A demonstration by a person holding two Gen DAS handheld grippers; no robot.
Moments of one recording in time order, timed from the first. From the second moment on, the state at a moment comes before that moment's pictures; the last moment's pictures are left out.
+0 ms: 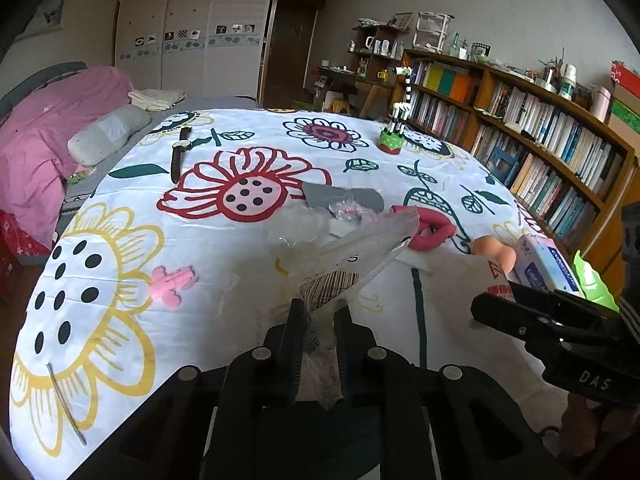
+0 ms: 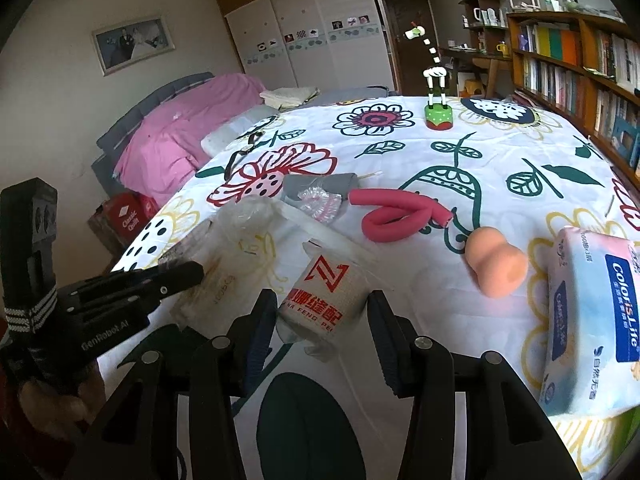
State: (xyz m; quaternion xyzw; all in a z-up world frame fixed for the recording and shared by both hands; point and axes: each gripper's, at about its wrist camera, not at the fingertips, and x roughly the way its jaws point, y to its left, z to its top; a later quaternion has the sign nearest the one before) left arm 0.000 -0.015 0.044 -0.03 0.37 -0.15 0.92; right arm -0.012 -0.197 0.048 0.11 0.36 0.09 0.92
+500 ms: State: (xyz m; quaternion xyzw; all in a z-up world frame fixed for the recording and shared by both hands) left arm -0.013 -0.022 0.066 -0.04 0.35 -0.17 0.92; right arm -0.042 -0.217 0.058 0.12 0.34 0.08 0.93
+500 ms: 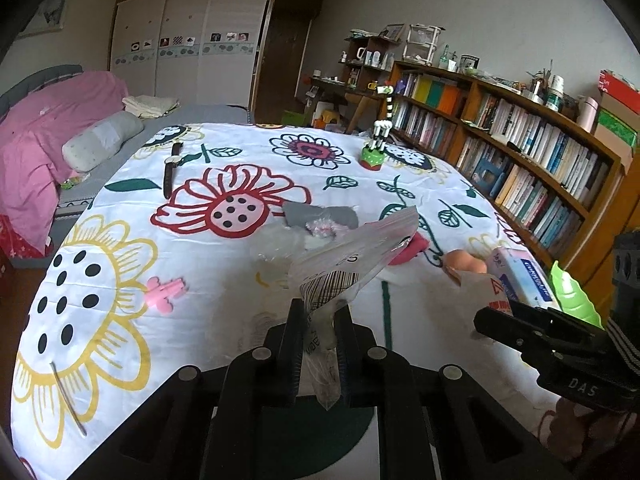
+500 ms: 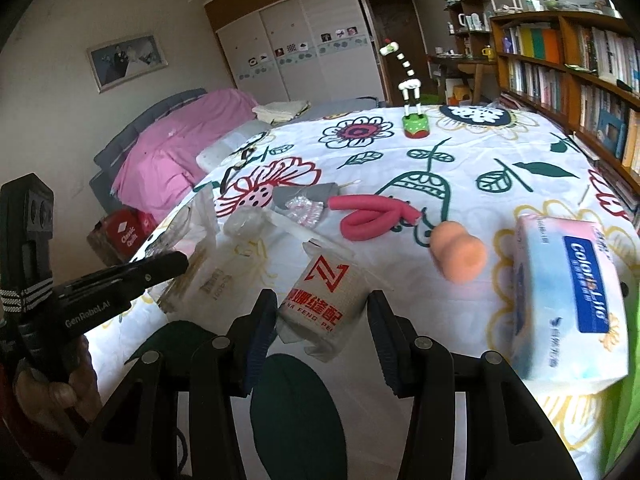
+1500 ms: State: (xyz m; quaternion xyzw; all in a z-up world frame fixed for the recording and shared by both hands) left arm -0.026 -0.066 0.067 -0.01 0.36 -0.19 0.91; right arm -0.091 -0.260 0.067 0.15 0.31 0.05 0.94
